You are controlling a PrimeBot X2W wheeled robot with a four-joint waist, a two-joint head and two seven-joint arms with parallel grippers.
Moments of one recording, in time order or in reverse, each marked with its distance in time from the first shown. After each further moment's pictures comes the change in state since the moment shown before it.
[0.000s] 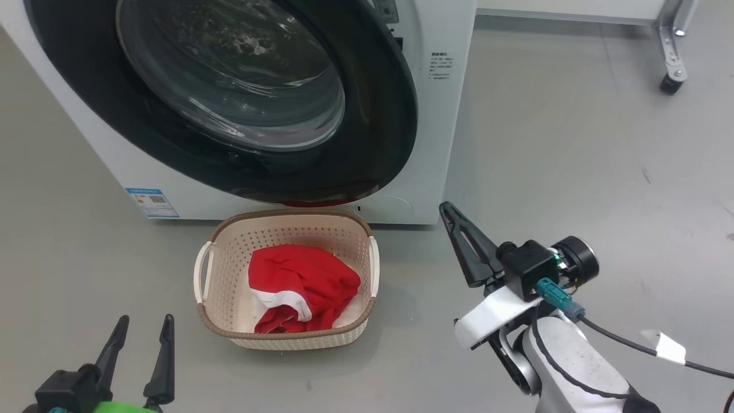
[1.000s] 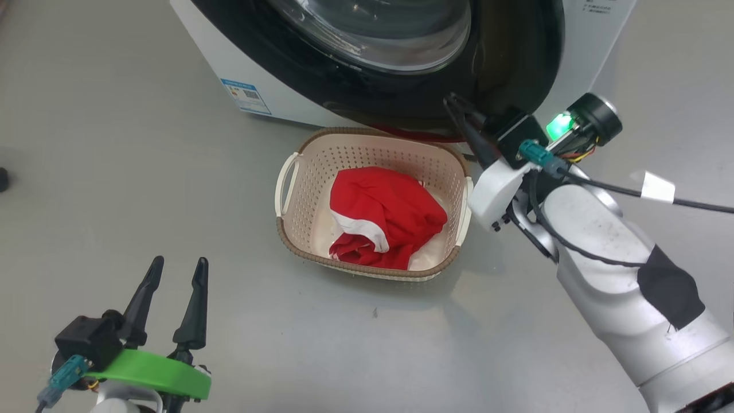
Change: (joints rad) left arm -0.135 -0.011 -0.108 -0.026 -0.101 -0.002 0.000; right arm -0.413 -0.059 0.067 0.230 -0.123 0.096 0.167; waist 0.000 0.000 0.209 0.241
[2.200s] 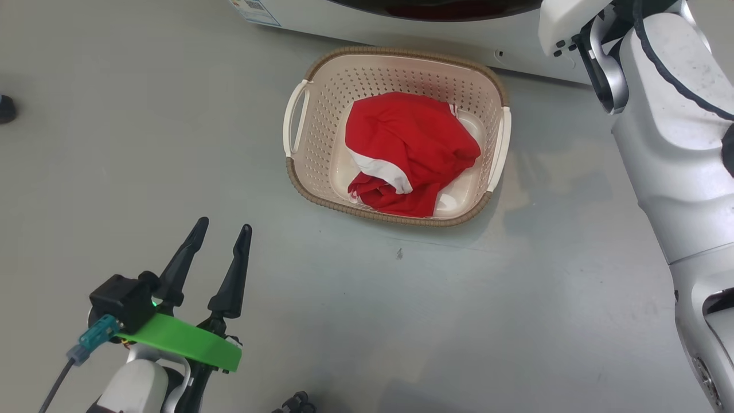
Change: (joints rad) left arm -0.132 0.028 -0.163 -0.008 -0.070 0.000 0.000; right arm -0.389 0.003 -0.208 0.196 0.022 -0.142 -0.019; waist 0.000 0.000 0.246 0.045
